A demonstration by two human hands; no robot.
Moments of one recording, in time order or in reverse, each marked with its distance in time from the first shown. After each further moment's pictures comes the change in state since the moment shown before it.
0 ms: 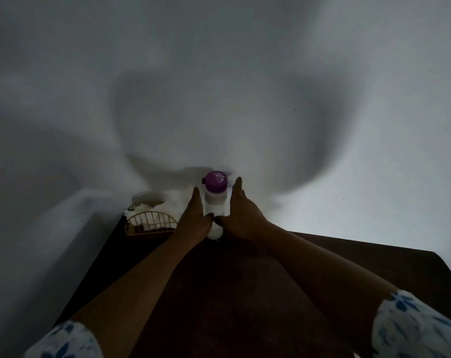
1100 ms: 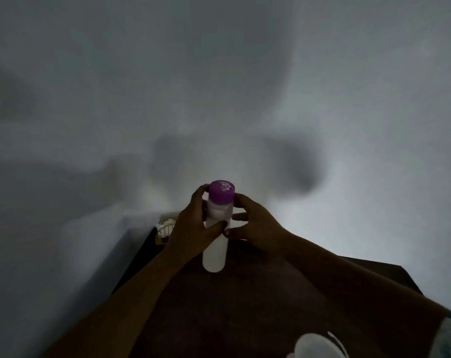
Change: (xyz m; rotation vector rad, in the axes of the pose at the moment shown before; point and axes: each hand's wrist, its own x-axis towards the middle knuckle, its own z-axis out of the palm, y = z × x) left_hand -0.166 0.103 -0.064 0.174 0.235 0.610; right_hand -0.169 -0.086 -0.066 0.320 0.031 -0.314
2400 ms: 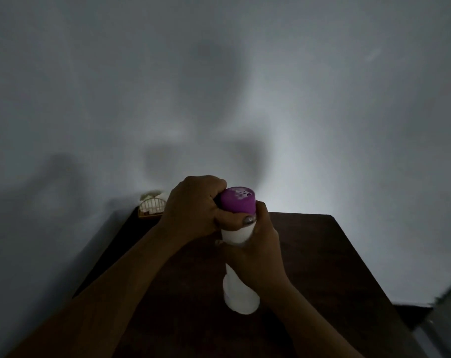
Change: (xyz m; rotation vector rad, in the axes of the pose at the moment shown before) left_hand -0.143 0.227 -0.014 0.210 -0.181 0.383; right_hand -0.287 -0.057 0.033 0.173 0.579 -0.164
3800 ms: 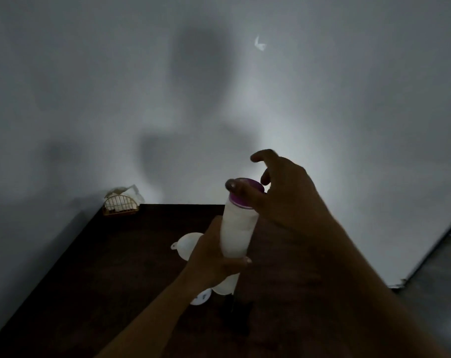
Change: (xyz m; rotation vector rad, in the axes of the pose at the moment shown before) left_hand -0.013 0.087 0.152 -0.419 -0.194 -0.564; right_hand 0.051 -0.036 -0.169 -0.726 -0.079 -0.033
